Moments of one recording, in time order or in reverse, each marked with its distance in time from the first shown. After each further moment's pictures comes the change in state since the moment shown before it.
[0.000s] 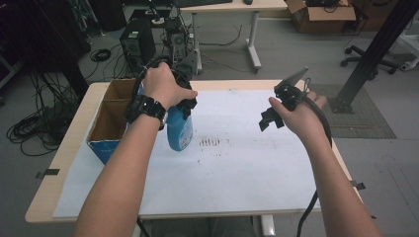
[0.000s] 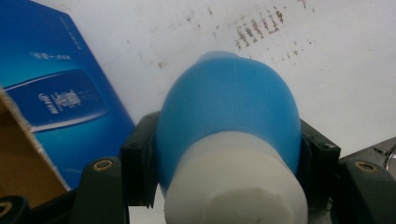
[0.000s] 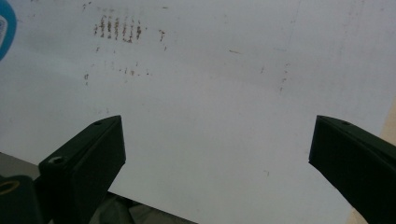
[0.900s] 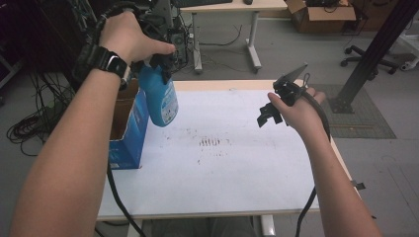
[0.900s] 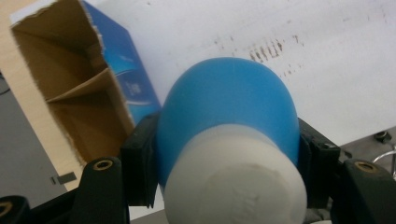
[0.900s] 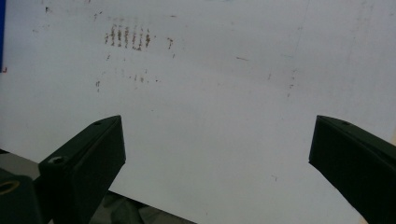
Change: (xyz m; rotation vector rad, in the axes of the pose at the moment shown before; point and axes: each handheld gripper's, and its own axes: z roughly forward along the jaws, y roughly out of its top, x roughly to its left) left arm 0.055 -0.015 -0.099 -0.087 -0.016 -0.112; right arm -0.001 0.009 -0.002 0.006 0.032 0.022
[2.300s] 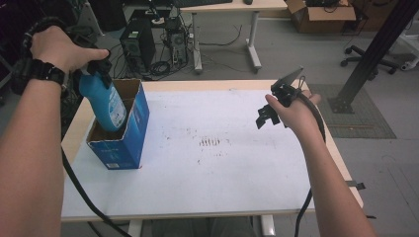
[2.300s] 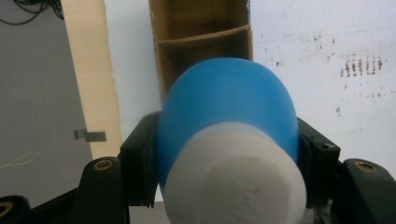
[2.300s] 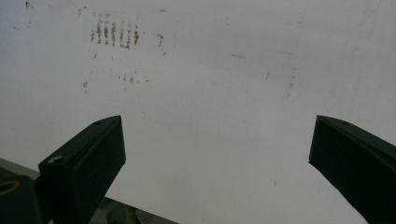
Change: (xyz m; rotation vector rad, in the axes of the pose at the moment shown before) left arm 0.129 -0.043 0.047 0.037 0.031 -0.269; right arm -0.006 0.007 0.019 0.035 -0.010 0.006
